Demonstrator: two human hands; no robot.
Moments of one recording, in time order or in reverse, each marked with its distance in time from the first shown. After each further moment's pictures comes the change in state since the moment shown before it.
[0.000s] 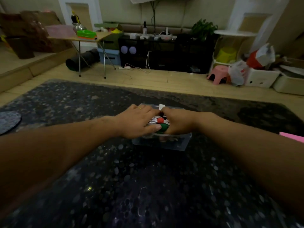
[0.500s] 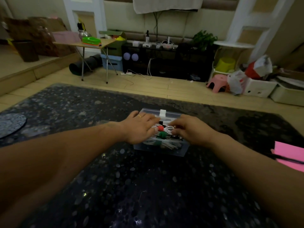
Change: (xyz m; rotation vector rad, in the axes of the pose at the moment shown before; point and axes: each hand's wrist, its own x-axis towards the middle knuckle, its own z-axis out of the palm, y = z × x) left_hand 0.000 0.003 0.007 -0.030 -0.123 -0.119; right_hand -0.049 0.005 0.010 -0.043 0.282 0.074
